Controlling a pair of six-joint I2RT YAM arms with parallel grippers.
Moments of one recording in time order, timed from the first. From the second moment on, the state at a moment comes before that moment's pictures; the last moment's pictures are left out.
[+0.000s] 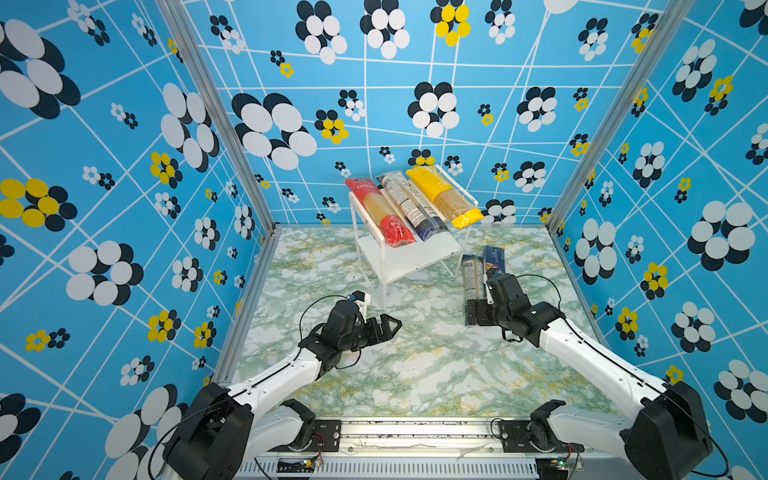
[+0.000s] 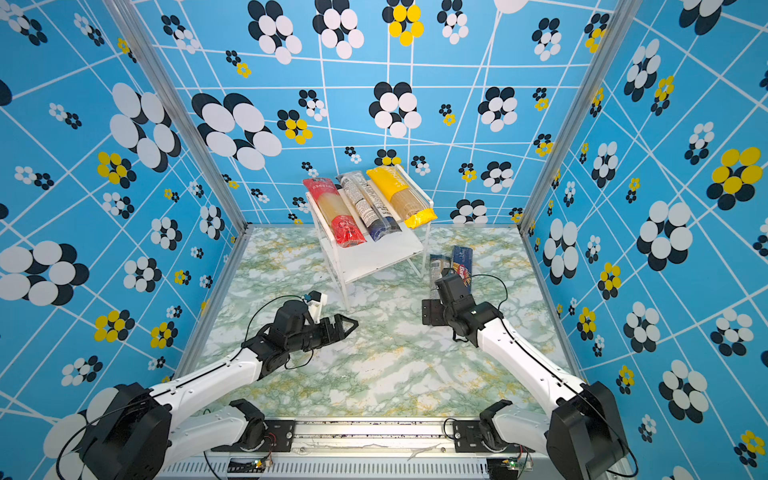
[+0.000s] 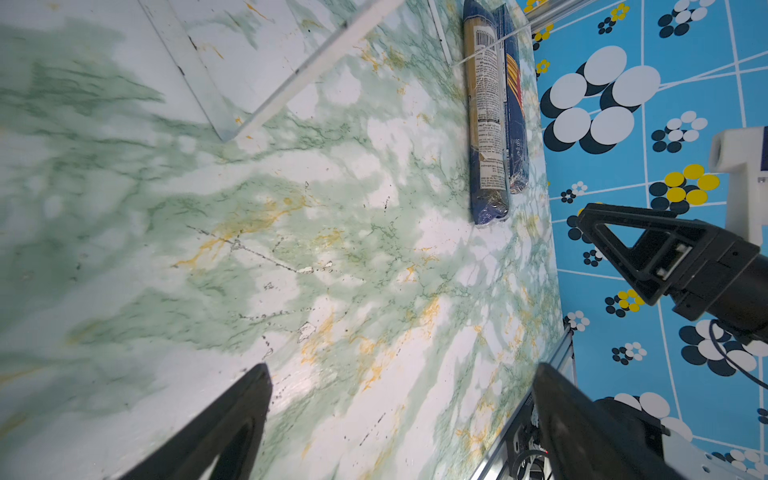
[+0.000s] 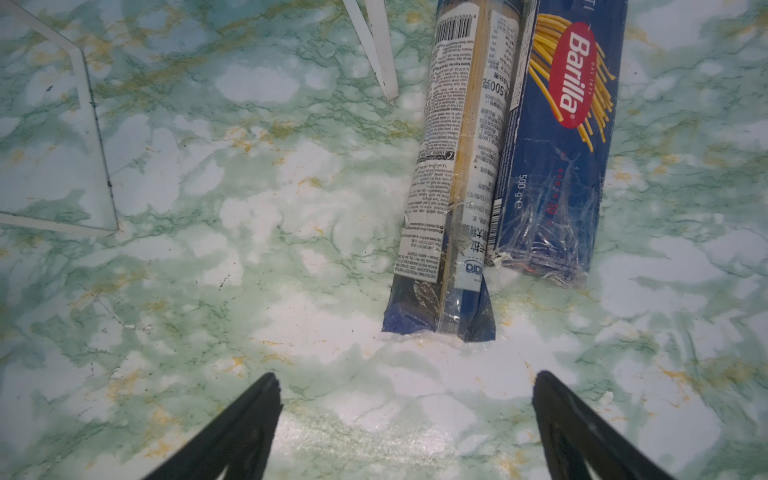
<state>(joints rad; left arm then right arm) -0.54 1.14 0.46 0.08 0.38 -0.85 0.46 1.21 0.84 -0.56 0.18 0.35</state>
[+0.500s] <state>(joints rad) -0.54 1.14 0.46 0.08 0.37 -0.85 0.41 1.31 0.81 -0.48 0.10 0.36</state>
